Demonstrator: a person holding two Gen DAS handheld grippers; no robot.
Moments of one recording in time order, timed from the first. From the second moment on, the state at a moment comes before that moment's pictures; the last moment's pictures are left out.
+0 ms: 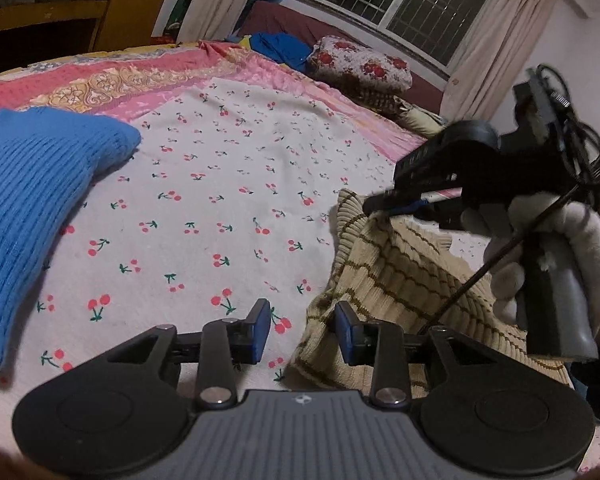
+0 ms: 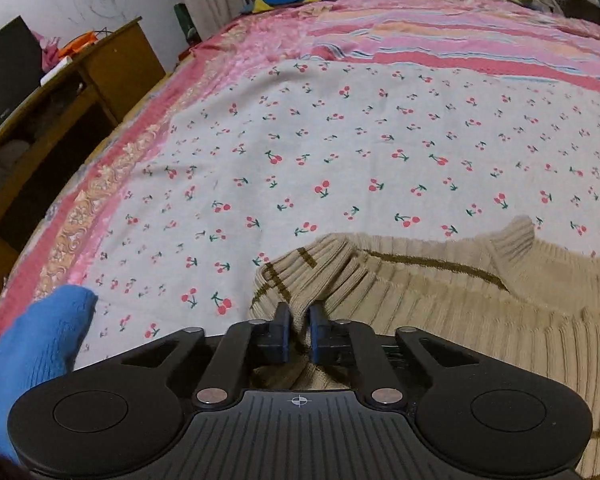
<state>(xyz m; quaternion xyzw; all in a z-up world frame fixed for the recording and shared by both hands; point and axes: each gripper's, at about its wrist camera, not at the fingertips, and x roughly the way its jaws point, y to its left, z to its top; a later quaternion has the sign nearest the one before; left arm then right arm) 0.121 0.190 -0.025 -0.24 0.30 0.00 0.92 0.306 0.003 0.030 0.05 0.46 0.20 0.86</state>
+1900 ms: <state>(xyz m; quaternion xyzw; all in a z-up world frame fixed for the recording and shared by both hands) 0.119 0.128 -0.018 -0.13 0.36 0.03 0.92 0.113 -0.311 0.010 0.13 0.42 0.02 0.90</state>
